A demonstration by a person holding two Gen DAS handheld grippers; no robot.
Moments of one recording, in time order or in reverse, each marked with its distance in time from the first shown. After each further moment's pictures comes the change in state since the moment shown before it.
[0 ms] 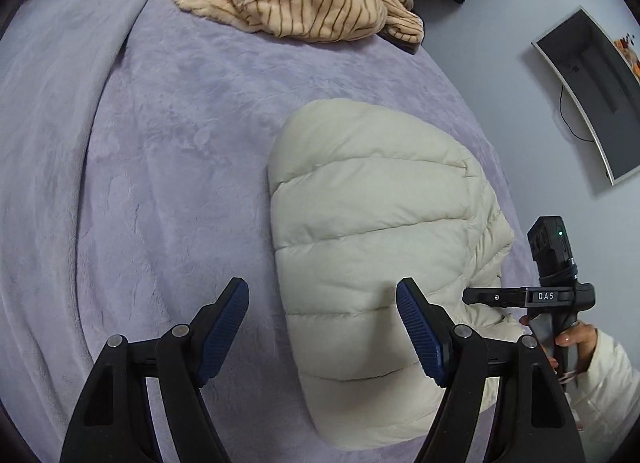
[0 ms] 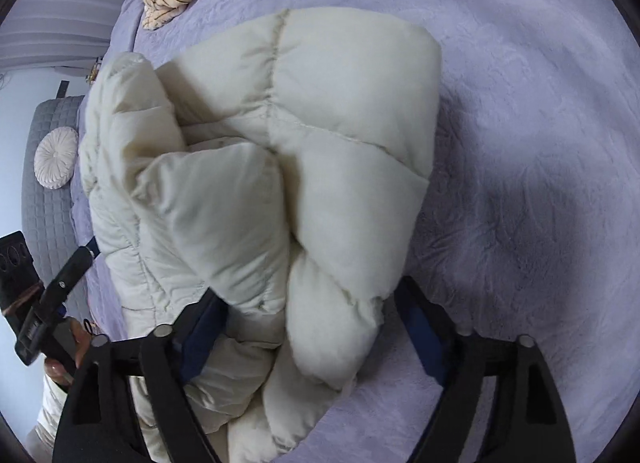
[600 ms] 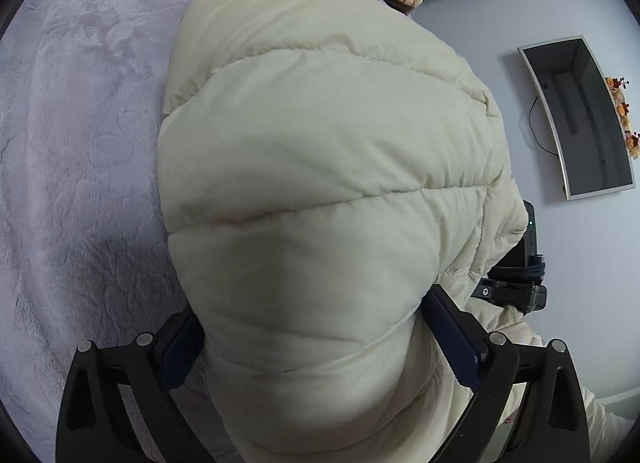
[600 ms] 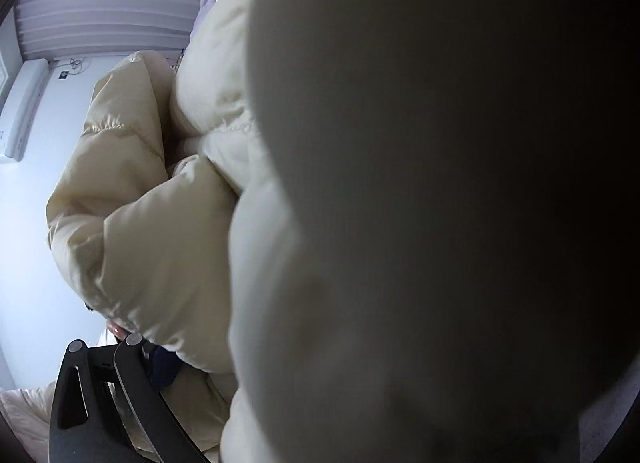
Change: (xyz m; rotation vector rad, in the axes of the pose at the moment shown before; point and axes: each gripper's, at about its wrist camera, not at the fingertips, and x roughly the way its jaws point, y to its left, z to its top) left arm 0.091 0.011 -0.005 -0.095 0.126 -0.242; right arm 0.059 -0.002 0.037 -0.133 -0.019 0.349
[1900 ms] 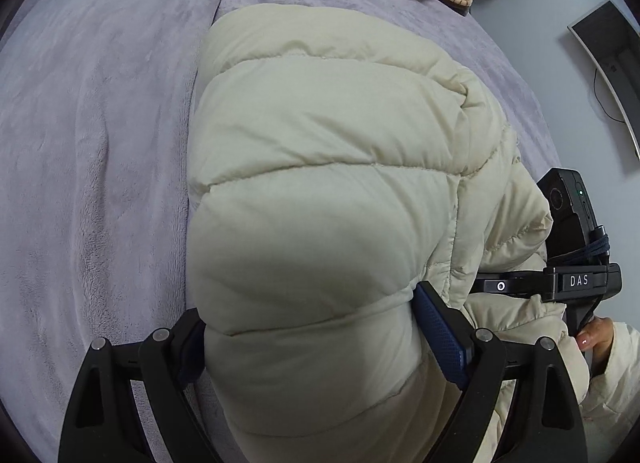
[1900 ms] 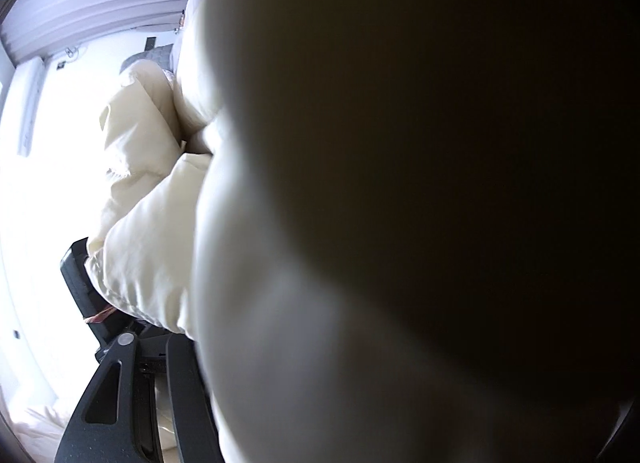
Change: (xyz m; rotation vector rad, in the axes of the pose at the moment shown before) left arm -0.115 0.025 -0.184 0.008 -0.094 0.412; right arm 0.150 0.084 -0.094 0.087 0.175 0.076
